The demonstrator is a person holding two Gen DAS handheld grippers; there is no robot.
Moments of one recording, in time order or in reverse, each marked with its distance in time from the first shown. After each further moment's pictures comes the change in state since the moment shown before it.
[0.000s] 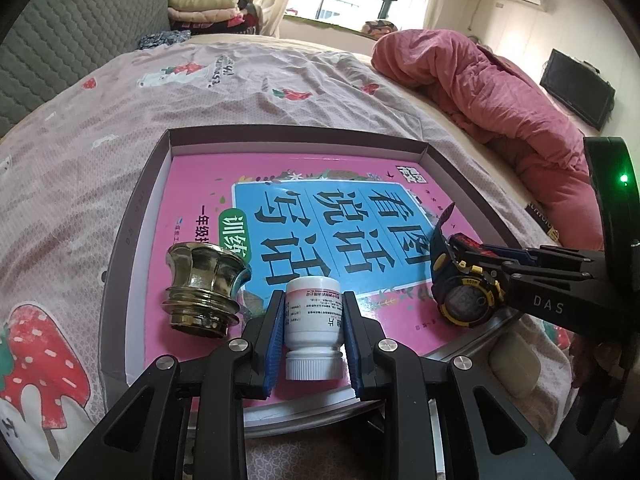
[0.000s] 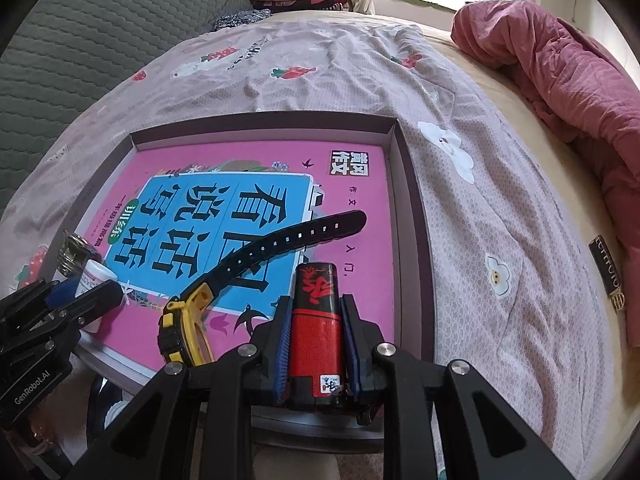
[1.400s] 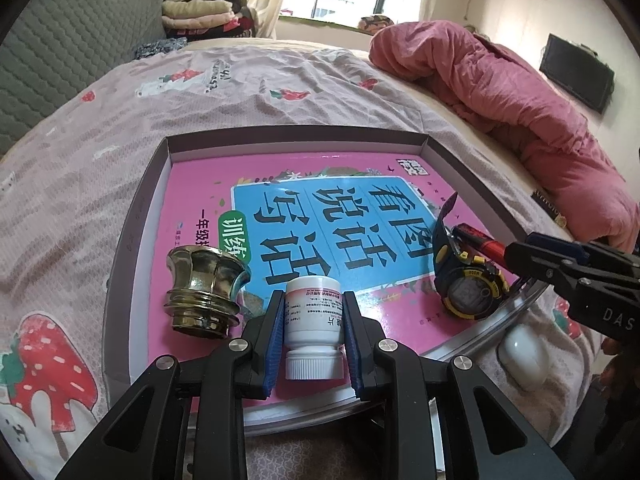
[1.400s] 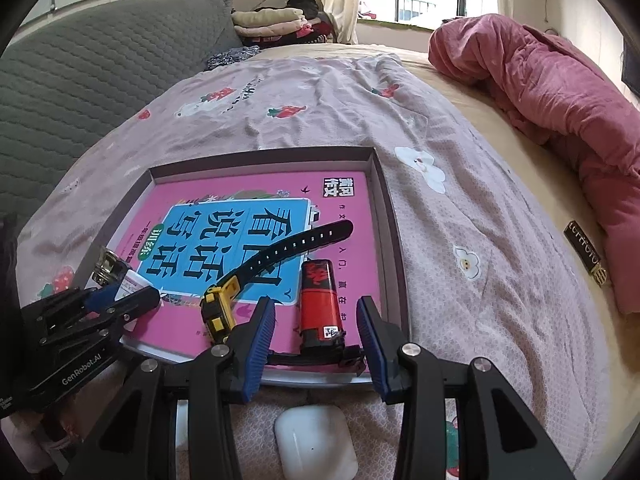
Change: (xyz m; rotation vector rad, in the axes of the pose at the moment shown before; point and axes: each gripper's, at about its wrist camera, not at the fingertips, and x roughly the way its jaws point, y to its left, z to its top) left arm 0.001 -0.010 -0.001 0.059 0.006 0.047; right arm -0.049 -0.001 -0.022 0.064 -0.134 -0.011
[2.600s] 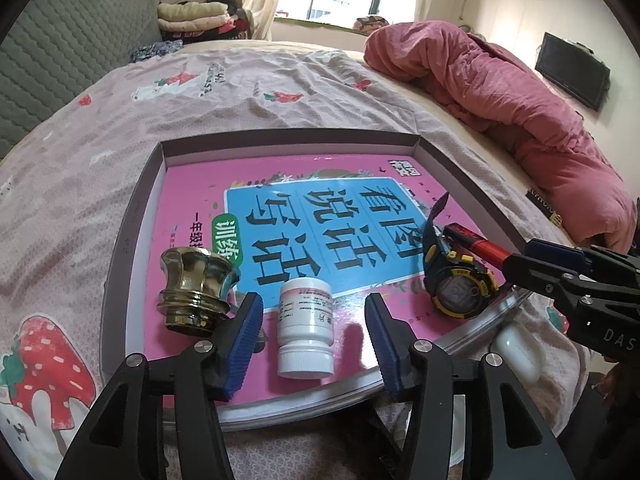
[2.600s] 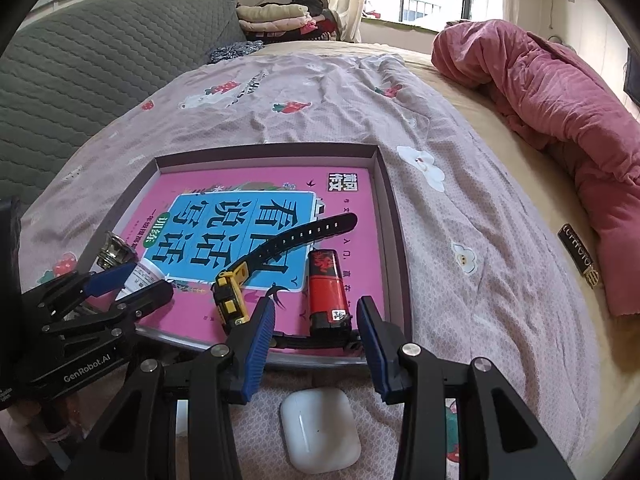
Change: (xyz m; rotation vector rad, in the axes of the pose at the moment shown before) left arm -0.006 -0.004 -0.001 0.008 -0.010 -0.016; right arm -0.010 0.008 -0.007 -0.025 0.016 -0.009
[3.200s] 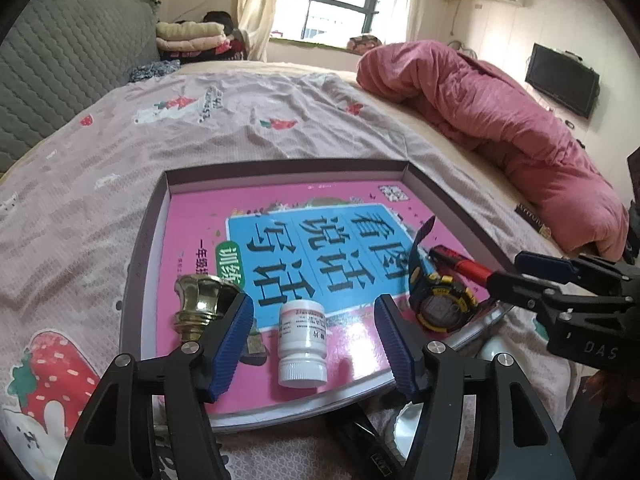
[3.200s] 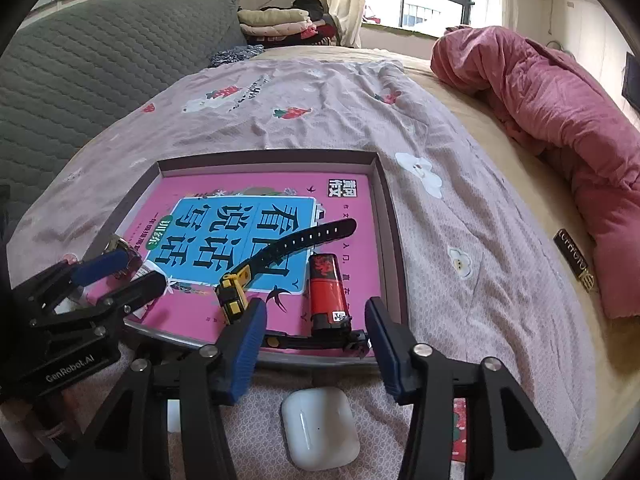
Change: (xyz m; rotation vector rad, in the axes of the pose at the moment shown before) left arm -0.022 0.001 0.004 0.009 -0.084 -0.022; right arm -0.008 0.003 0.001 -0.013 -0.021 -0.011
